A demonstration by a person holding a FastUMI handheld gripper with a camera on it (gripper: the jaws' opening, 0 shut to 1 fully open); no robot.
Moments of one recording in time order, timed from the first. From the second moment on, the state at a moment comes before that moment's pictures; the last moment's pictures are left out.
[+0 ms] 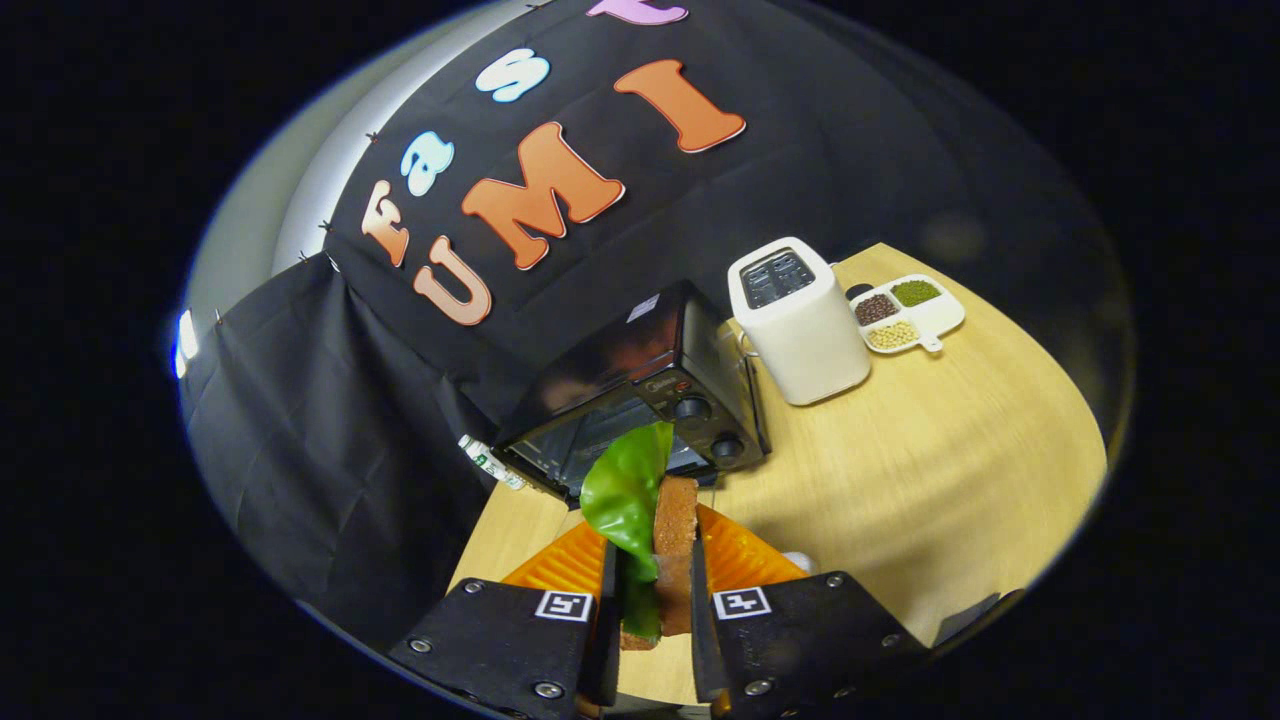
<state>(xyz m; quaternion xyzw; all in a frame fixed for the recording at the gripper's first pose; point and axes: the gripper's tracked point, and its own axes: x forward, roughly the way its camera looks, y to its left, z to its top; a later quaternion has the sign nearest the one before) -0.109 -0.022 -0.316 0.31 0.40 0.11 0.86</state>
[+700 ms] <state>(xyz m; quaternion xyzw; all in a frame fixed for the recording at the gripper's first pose) -0.050 0.100 -0.370 0.40 0.37 0.12 0.83</state>
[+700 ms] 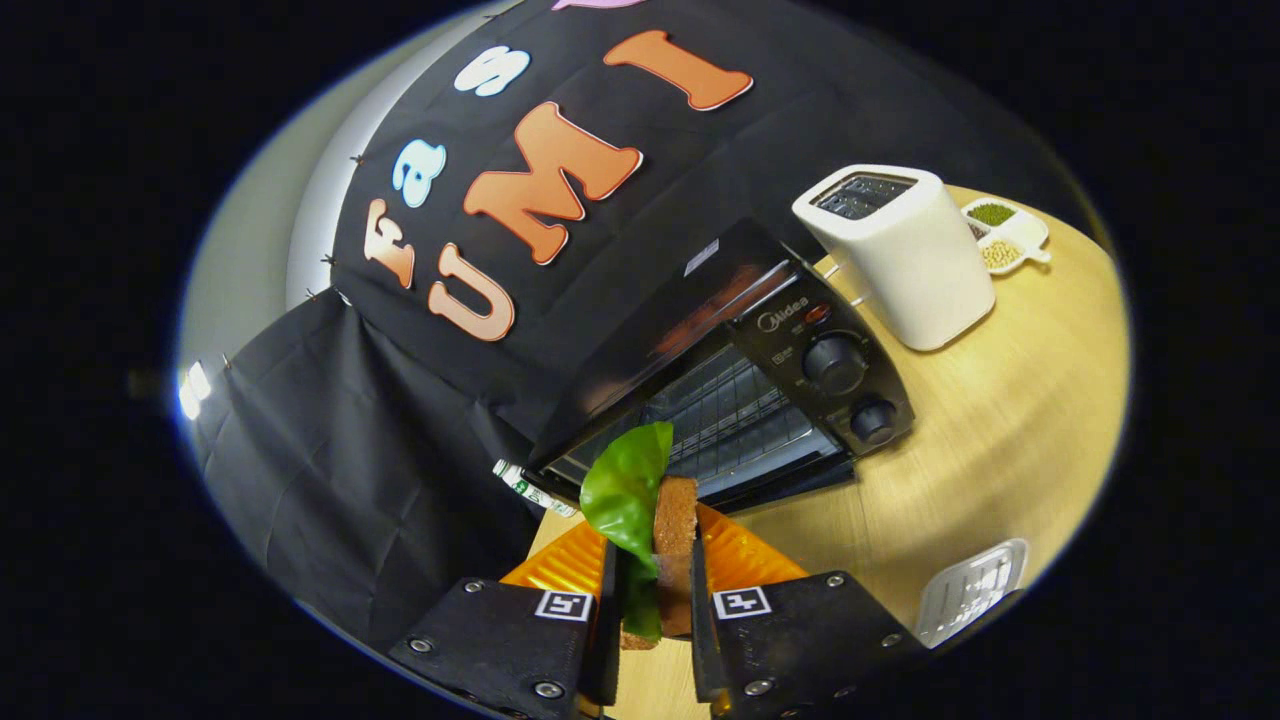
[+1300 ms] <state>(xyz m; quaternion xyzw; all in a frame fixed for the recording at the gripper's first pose) 0.015 0.120 -0.408 0.49 0.29 0.04 0.82</state>
